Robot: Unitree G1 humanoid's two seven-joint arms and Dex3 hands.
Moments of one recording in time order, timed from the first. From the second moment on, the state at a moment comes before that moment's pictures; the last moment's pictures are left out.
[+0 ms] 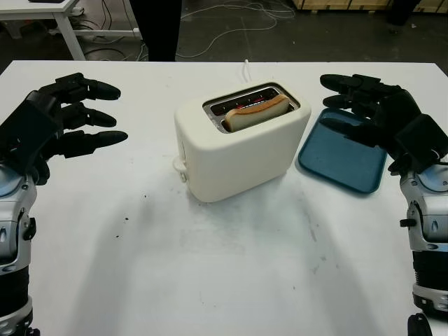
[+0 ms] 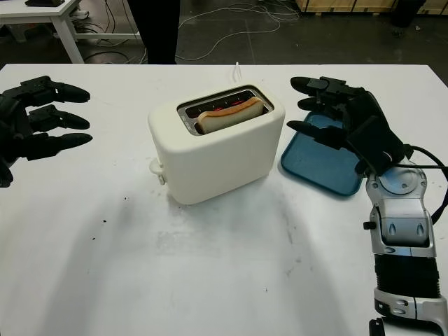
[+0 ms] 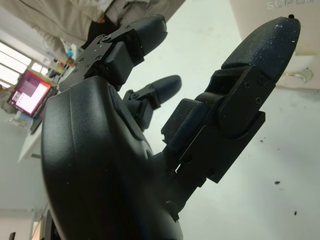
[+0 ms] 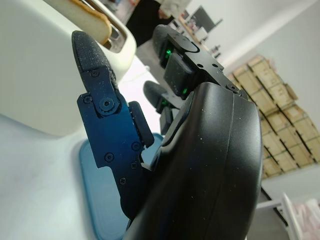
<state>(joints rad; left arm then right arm) -0.30 0.55 0.27 -0.32 -0.11 0.47 -0.31 -0.39 -0.49 -0.17 0.01 0.07 0.12 0.36</state>
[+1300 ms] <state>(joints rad) -0.30 0.55 0.27 -0.32 -0.11 0.47 -0.31 -0.39 -0.49 -0.17 0.00 0.07 0.13 0.36</state>
